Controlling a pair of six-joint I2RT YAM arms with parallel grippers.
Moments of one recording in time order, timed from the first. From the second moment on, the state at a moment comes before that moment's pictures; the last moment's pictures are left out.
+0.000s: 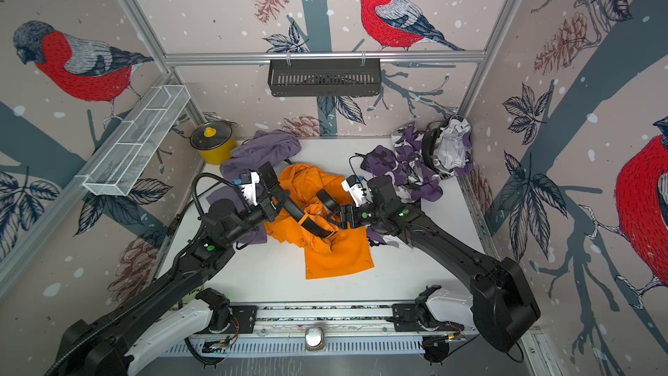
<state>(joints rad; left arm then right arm) -0.47 0.88 0.49 0.31 0.30 -0.73 0.60 1.26 0.80 -0.21 -0.67 0.45</state>
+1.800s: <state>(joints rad) -0.29 1.15 0.99 0.53 0.36 -0.58 0.36 1.22 1.44 -0.56 -0.24 0.06</state>
